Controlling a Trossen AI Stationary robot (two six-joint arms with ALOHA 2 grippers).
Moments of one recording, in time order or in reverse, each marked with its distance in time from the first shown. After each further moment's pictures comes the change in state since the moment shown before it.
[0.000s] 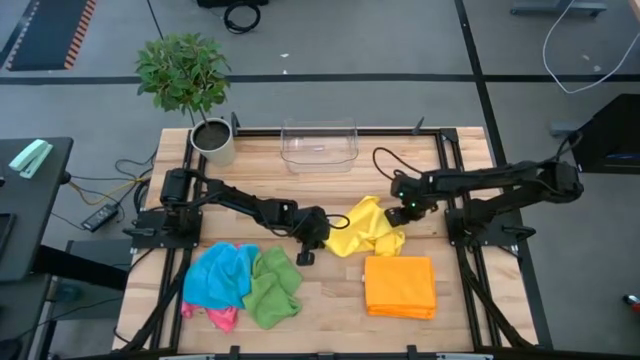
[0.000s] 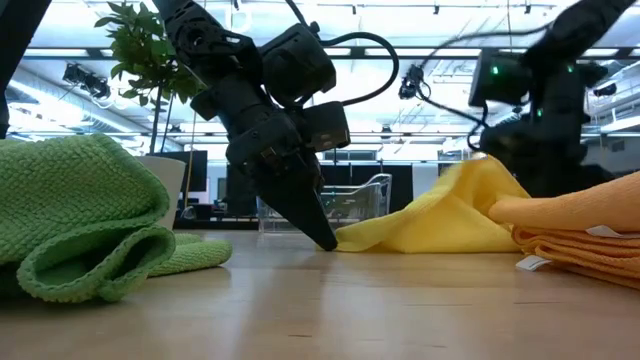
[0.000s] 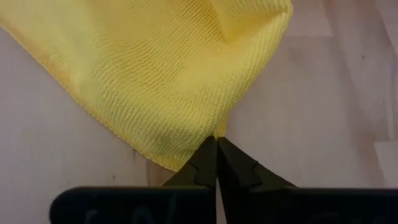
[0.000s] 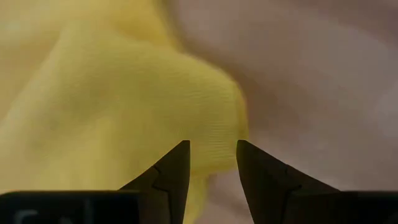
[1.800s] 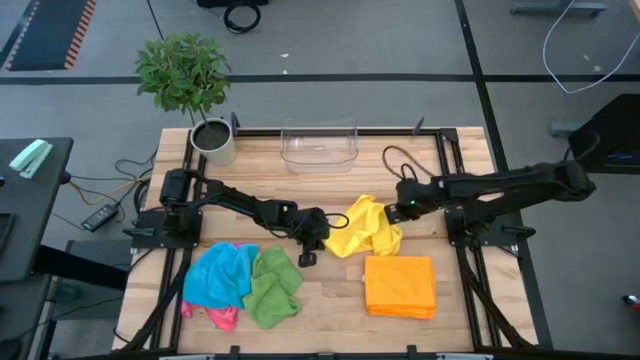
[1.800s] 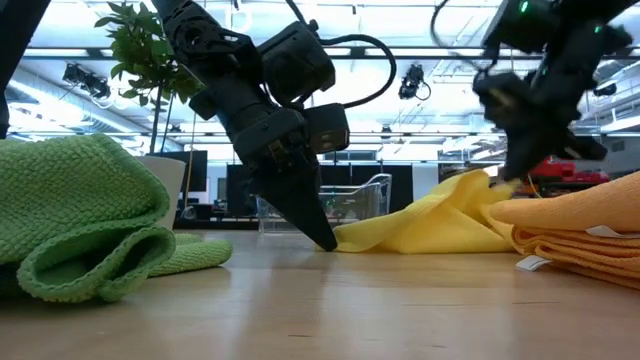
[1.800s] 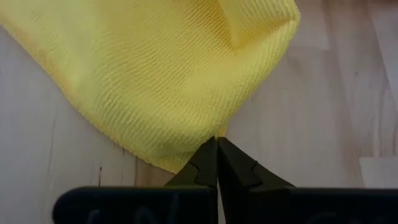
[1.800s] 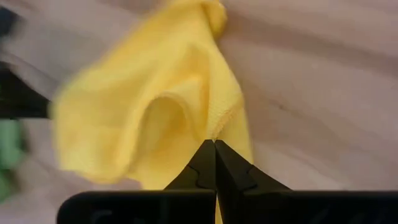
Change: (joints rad) left arm -0.007 -0.022 -0.003 0.011 0.001 -0.114; right arm 0.183 -0.165 0.042 0.018 0.238 0.206
